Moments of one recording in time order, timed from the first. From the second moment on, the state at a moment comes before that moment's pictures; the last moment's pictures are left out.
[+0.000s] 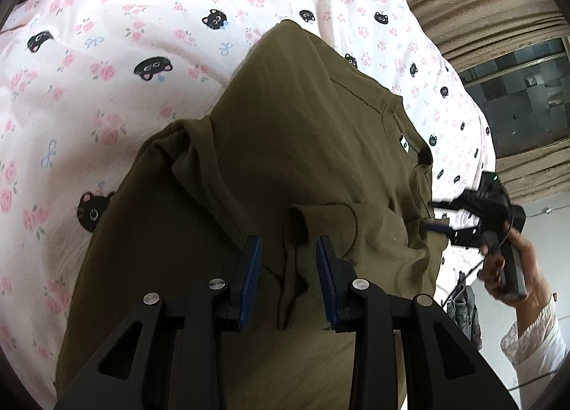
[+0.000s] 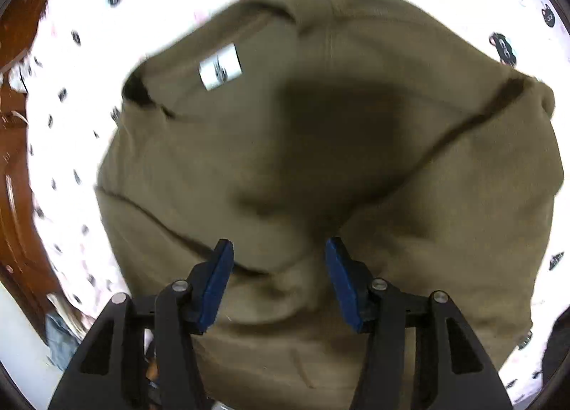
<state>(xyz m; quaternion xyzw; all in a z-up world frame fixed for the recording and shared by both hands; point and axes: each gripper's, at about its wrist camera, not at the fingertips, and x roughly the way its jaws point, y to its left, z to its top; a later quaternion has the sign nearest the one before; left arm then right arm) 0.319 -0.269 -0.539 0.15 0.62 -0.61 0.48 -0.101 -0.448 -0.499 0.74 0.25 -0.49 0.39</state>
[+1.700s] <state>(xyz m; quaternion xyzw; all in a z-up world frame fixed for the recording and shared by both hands) 0.381 -0.239 -0.541 0.13 0.64 -0.58 0.48 -0.127 -0.422 -0.488 0.80 0.26 -0.44 0.32</state>
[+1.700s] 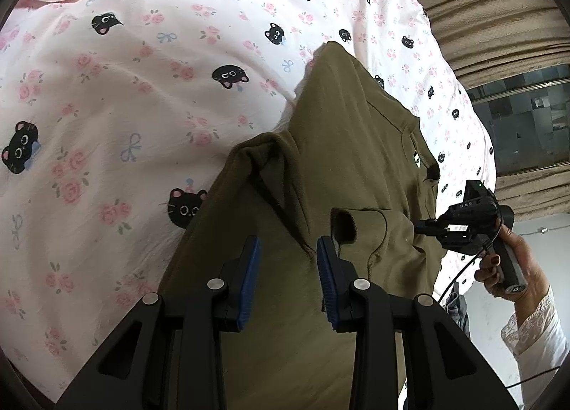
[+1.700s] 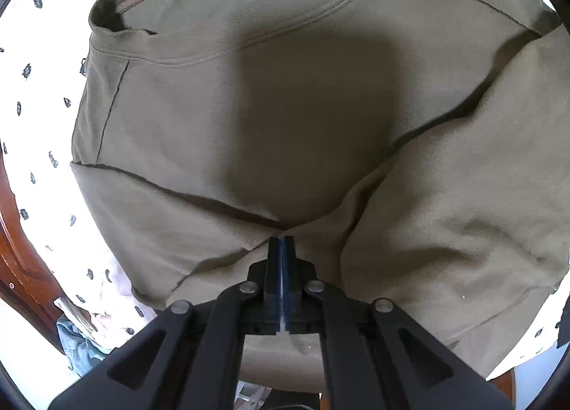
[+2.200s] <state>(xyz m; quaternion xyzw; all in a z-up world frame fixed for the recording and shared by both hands) 0.390 -0.240 -0.541 0.13 0.65 -0.57 0.48 -0.140 -0.404 -0.496 0.82 0.25 -0.43 0.28</state>
